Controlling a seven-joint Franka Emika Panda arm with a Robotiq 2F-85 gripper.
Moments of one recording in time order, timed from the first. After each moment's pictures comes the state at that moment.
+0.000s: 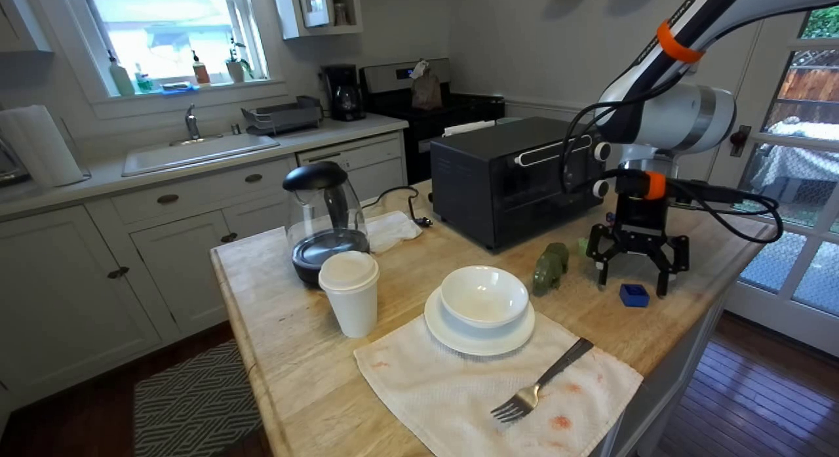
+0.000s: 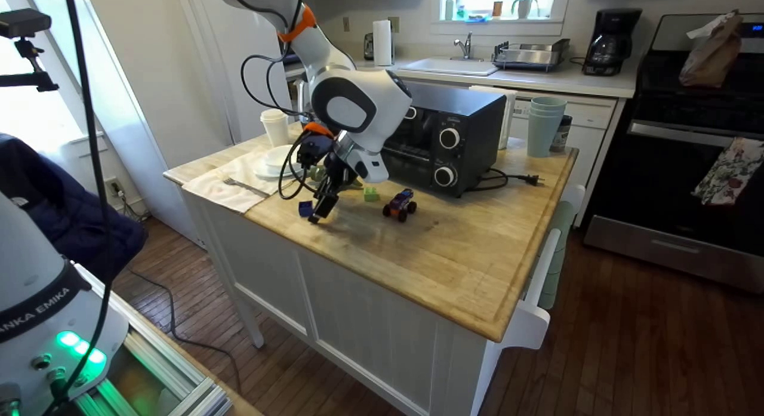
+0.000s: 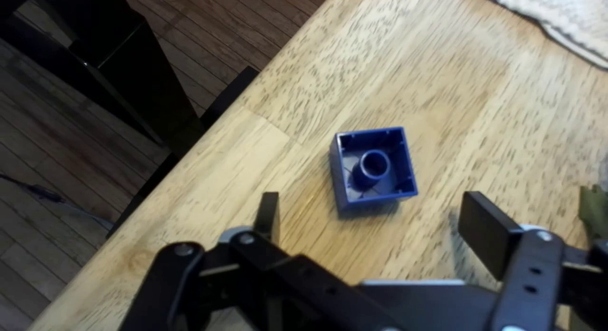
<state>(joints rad) -0.22 0.52 -0.17 -2.07 0.51 2.02 0.23</state>
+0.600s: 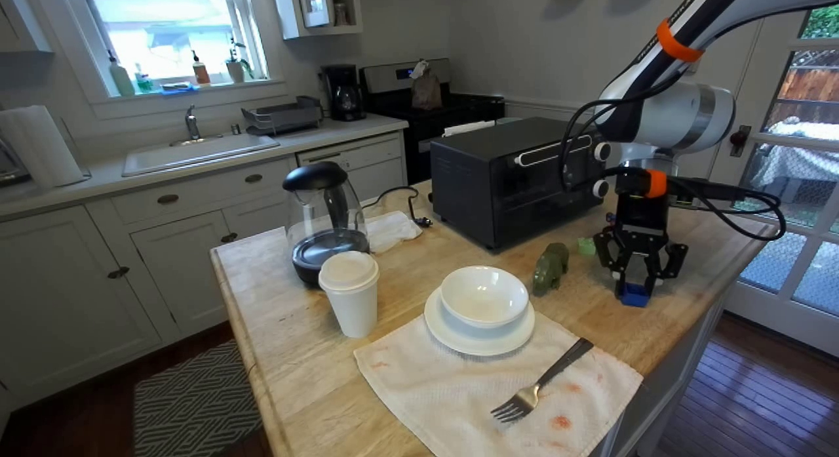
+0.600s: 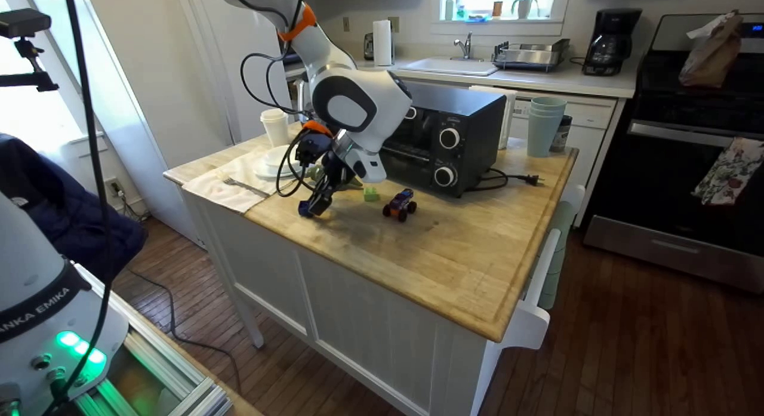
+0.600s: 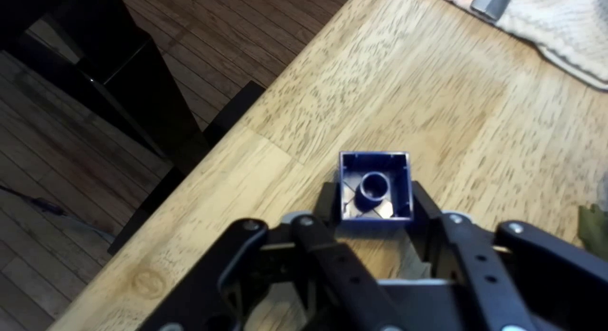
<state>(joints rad) -0.22 0.52 -0.17 -2.07 0.51 1.98 0.23</state>
